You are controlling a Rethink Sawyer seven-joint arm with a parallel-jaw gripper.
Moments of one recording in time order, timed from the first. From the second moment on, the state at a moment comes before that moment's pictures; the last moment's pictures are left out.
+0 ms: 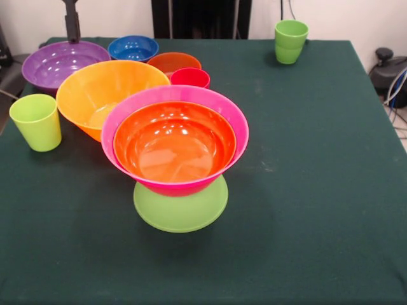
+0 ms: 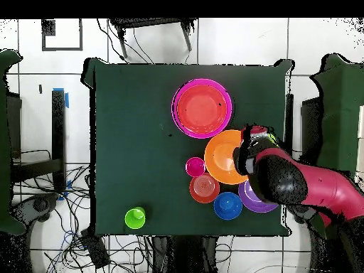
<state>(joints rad) -1.03 -0.90 0.62 1.92 -0.43 0.31 2.91</state>
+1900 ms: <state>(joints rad) -0.98 -0.71 0.42 1.82 -0.48 0.31 2.91</state>
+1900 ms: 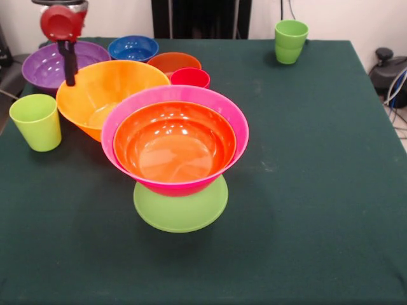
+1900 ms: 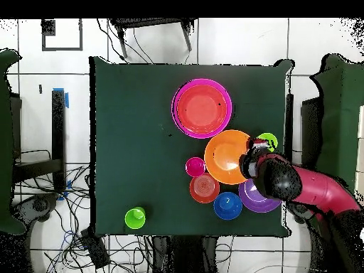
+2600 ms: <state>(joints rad) -1.06 -0.63 0.41 1.87 -0.54 0.27 2.91</state>
